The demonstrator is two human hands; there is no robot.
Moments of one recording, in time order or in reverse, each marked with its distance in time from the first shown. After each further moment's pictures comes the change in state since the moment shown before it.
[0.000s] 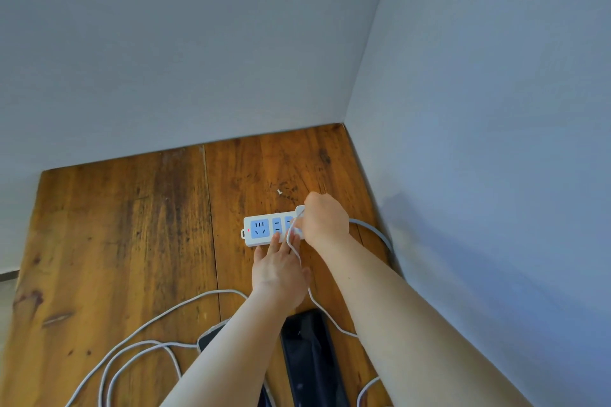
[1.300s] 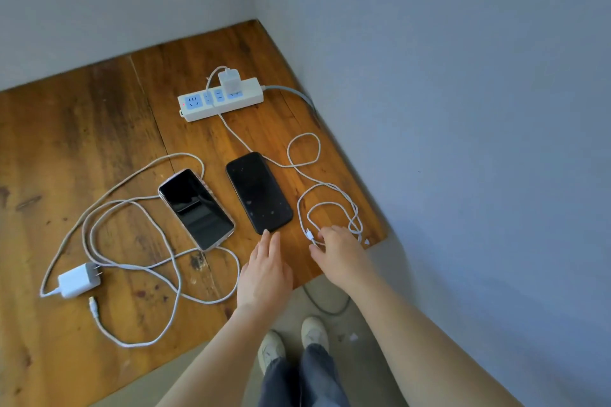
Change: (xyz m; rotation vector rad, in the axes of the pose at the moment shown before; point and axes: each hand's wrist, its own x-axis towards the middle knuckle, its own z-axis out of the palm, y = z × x) left_hand -0.248 0.026 0.169 -0.175 0.216 0.120; right_hand -0.339 0.138 0.093 0.186 0.119 0.096
